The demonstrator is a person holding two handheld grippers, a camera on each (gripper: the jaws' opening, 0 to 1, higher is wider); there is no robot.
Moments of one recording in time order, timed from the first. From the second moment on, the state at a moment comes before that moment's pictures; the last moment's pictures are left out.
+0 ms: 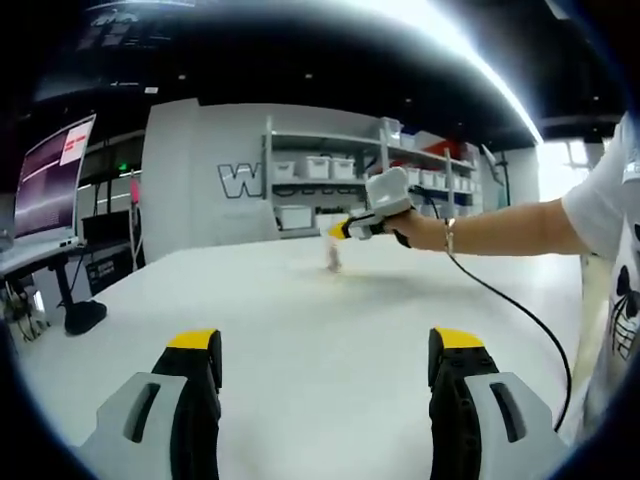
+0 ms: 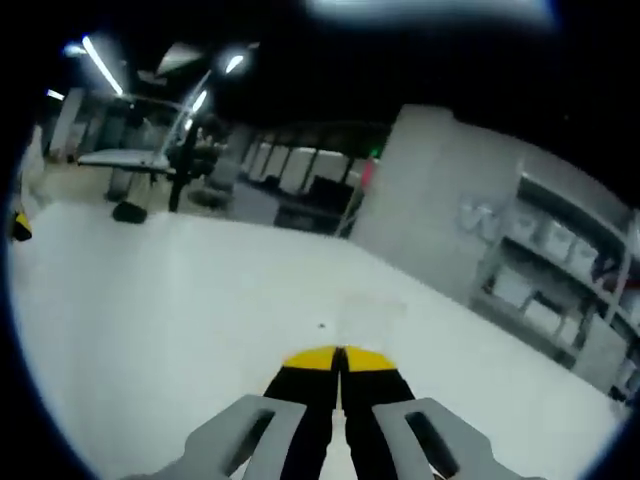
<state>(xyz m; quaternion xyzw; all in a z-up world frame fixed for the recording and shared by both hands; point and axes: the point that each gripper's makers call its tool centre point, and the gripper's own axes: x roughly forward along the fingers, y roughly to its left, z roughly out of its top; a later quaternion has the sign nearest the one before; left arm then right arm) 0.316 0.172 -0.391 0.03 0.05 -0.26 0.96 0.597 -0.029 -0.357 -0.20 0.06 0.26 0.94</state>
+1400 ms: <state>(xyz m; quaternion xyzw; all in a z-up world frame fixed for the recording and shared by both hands) 0.315 0.170 -0.385 0.04 0.04 -0.26 0.96 0.582 -0.021 -0.329 -0.17 0.03 0.26 0.95</state>
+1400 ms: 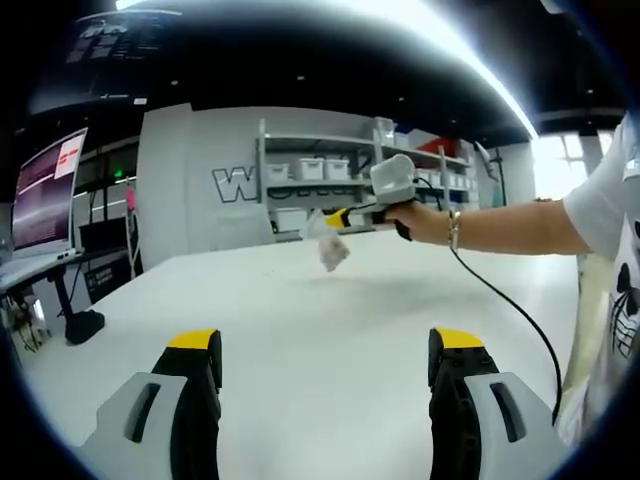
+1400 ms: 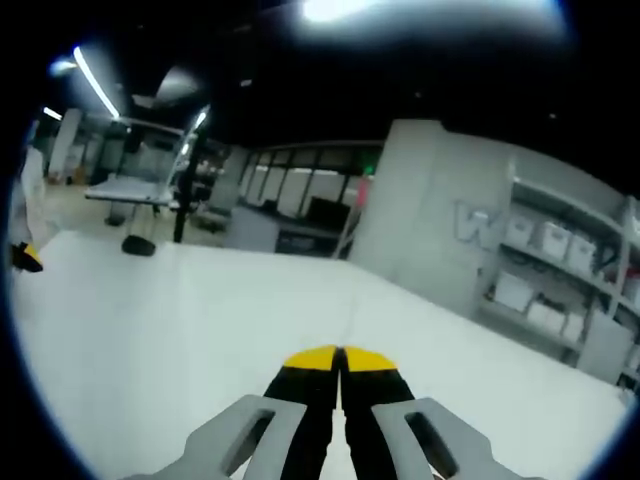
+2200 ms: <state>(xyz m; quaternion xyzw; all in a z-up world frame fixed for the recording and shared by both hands) 0.313 0.163 -0.386 0.05 0.04 -0.27 0.96 0.560 -0.031 -0.328 -0.15 0.02 0.27 0.95</state>
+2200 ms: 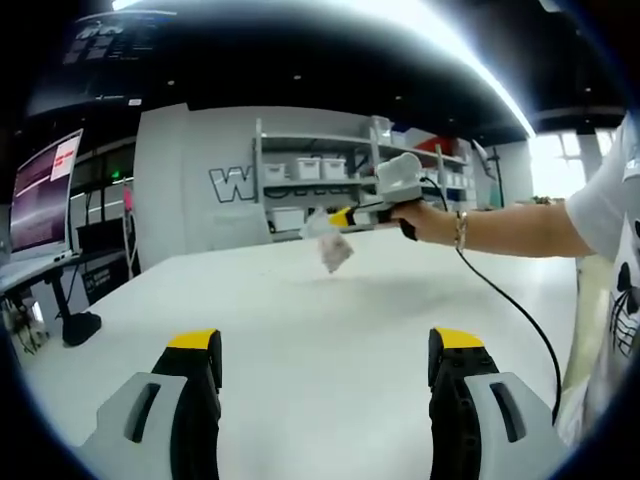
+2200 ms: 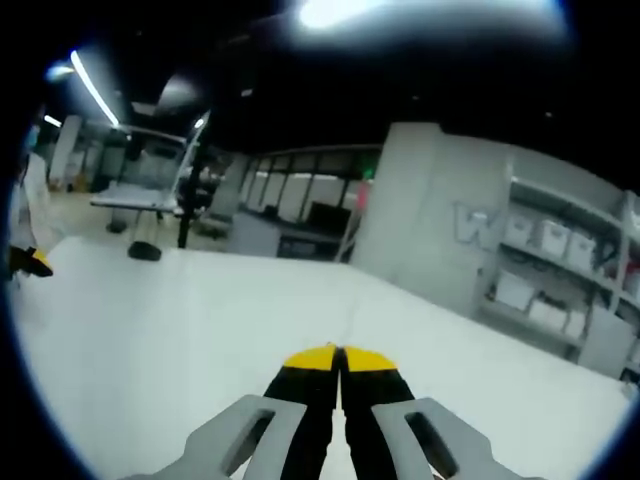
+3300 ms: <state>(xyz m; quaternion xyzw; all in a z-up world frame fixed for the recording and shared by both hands) 0.307 0.158 -0.383 0.05 0.04 -0.27 0.96 0.523 -0.035 -0.324 -0.15 0.01 0.29 0.95</state>
